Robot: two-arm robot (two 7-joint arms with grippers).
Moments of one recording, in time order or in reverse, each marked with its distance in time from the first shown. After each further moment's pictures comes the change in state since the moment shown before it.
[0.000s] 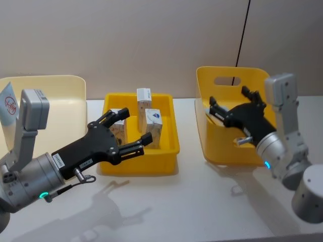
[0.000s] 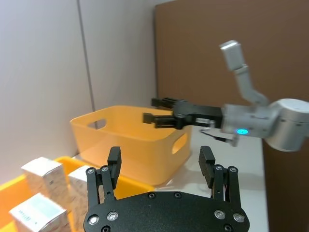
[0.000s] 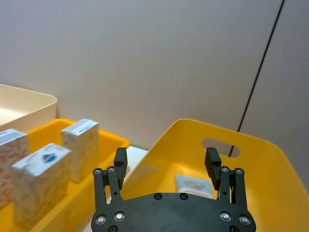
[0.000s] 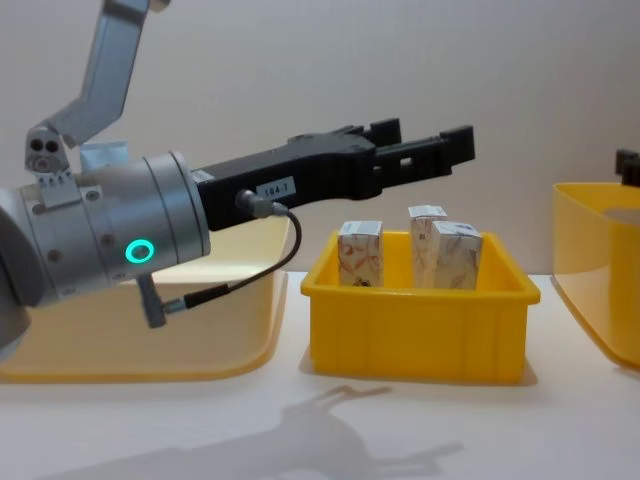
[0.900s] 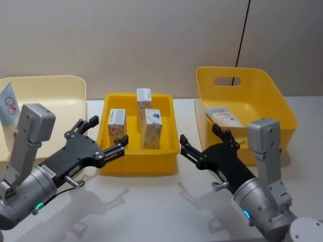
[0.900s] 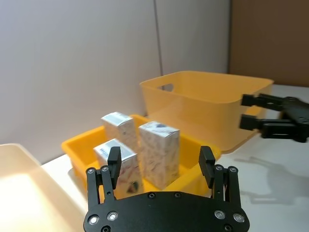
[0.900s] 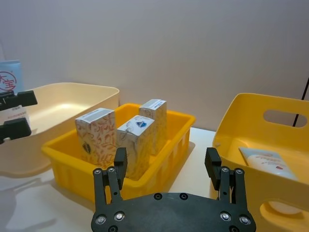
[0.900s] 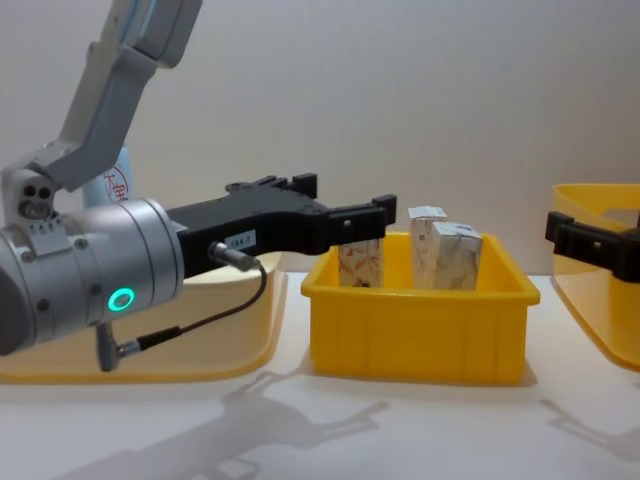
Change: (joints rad) left arm 0.102 0.037 -0.007 -0.105 0.183 0.039 0.363; right arm -0.233 -0.077 -0.036 -0.173 0.022 -0.042 0.014
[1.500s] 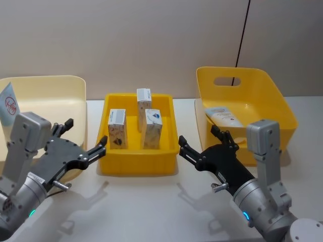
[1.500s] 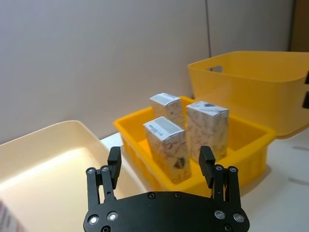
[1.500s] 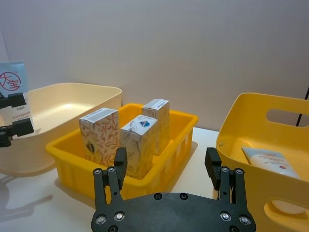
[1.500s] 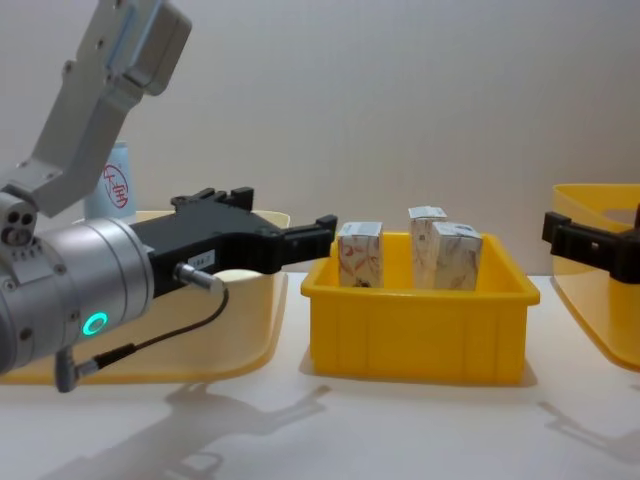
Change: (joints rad) left arm 0.066 0.024 -0.004 -0.068 0.119 0.025 0.237; right arm -0.006 -0.003 0.000 -0.005 0.001 -0.001 0.006
